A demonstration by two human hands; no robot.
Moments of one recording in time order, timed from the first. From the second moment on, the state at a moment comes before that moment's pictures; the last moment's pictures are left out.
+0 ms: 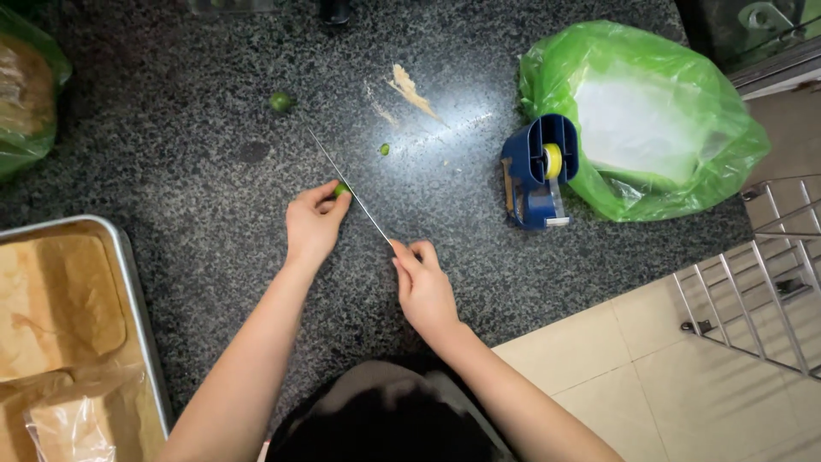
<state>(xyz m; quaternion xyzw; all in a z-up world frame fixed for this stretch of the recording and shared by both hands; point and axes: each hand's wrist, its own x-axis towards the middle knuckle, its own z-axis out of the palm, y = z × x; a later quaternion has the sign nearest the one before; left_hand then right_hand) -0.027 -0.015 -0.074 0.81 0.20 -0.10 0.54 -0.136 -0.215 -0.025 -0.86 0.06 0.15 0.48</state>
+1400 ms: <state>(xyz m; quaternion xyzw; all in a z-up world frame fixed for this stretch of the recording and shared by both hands) -0.037 -0.038 -0.054 0.85 0.22 -0.08 0.47 -0.179 -0.242 -0.047 -0.94 0.10 0.13 0.30</state>
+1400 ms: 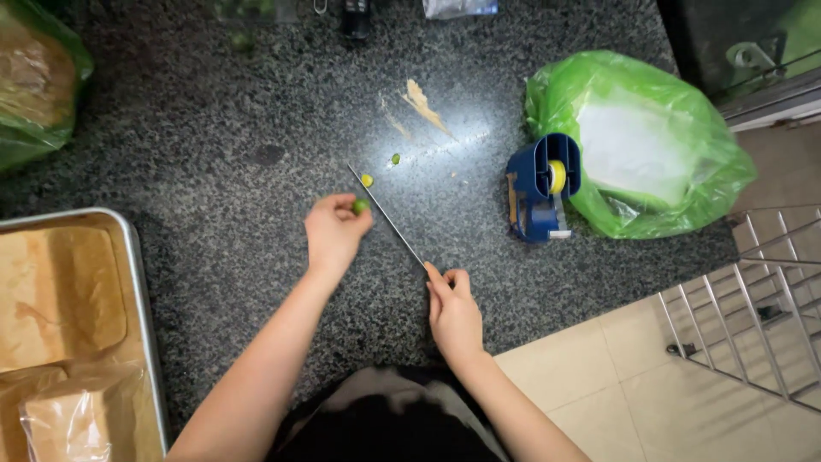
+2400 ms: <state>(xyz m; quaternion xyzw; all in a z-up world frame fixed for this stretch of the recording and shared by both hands) 0.191 0.140 -0.080 0.92 0.09 0.14 0.36 -0.046 -0.175 -0.095 -0.98 0.01 -0.08 0.16</state>
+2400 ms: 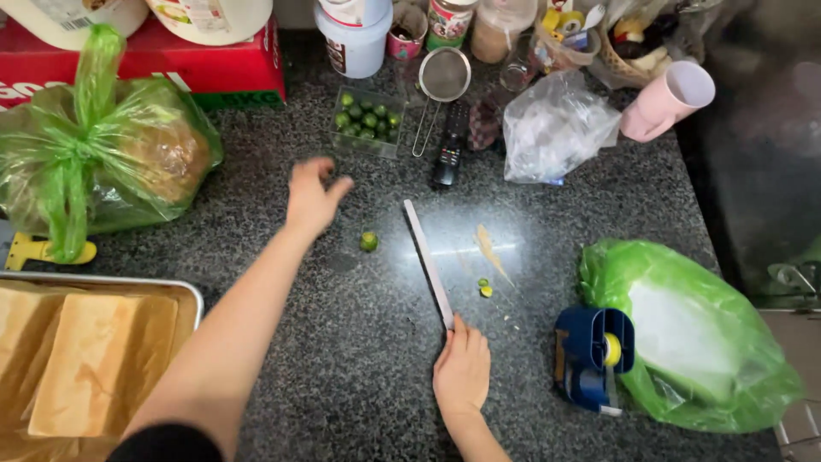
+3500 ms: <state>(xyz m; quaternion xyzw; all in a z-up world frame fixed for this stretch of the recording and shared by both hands) 0.054 0.073 -0.067 0.84 0.19 0.07 0.50 -0.043 -0.172 -0.082 -0.98 -0.02 -0.15 0.16</state>
